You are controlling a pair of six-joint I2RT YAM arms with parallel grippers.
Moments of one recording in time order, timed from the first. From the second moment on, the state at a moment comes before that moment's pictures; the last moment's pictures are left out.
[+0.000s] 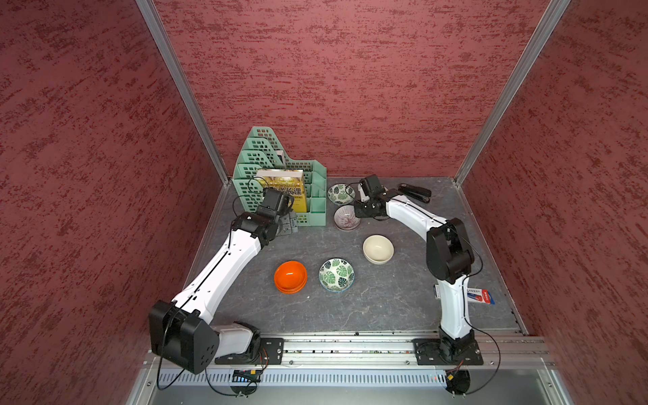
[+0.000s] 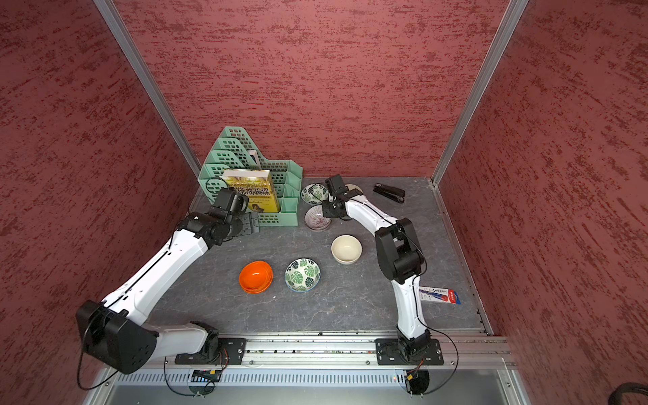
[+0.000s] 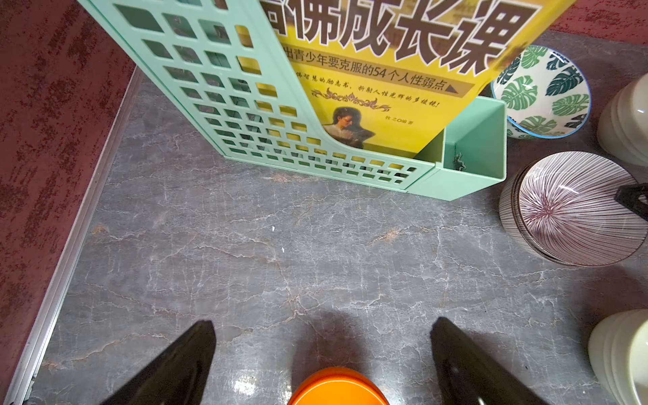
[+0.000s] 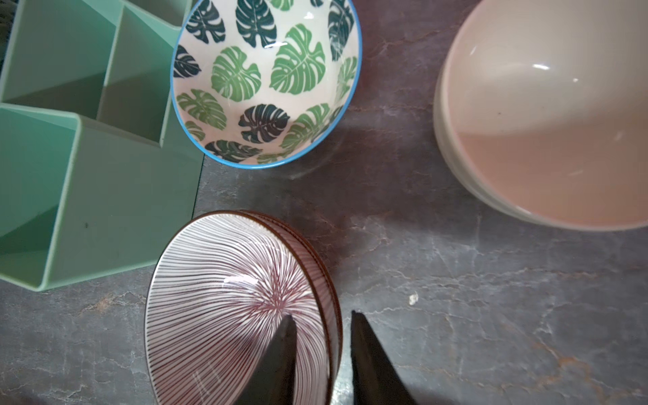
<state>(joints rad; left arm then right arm) -0.35 1.31 1.22 -0.87 -0.31 -0.45 0.44 2.11 1.74 -0.60 -0.03 0.34</state>
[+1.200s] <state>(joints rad) -0.35 1.29 1.22 -0.87 -0.31 -0.45 0.40 2.04 1.62 -0.51 -0.02 0.39</state>
